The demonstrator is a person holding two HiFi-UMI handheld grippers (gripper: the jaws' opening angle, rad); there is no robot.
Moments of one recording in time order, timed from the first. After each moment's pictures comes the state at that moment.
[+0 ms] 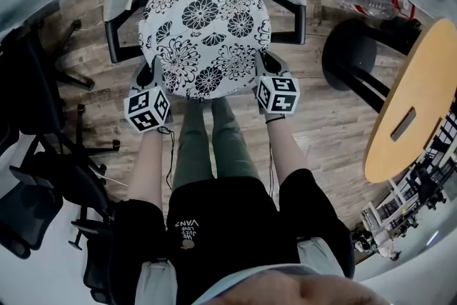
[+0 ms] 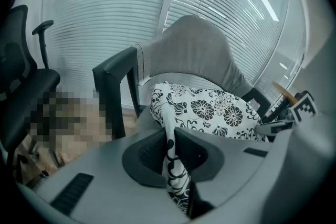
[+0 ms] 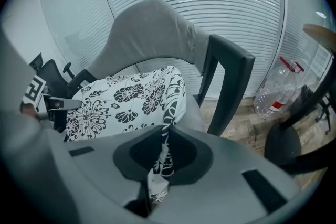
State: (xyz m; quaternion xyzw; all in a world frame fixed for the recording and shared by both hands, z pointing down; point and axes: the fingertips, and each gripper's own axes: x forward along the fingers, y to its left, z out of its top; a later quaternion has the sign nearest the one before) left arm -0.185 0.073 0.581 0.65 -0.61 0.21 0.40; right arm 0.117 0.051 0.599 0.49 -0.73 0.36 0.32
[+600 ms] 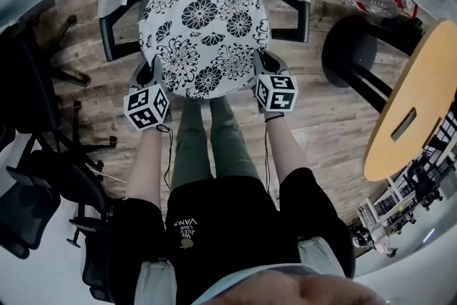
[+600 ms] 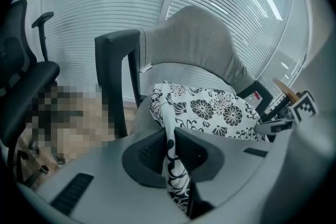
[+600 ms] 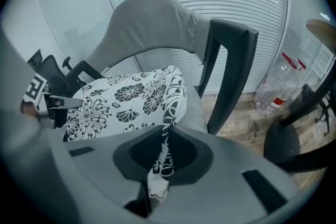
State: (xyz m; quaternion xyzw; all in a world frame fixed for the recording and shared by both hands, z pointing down) left arm -0.186 0.079 0.607 0.65 -0.60 0.23 0.42; right arm 0.116 0.056 0.621 0.47 -0.72 0.37 0.35
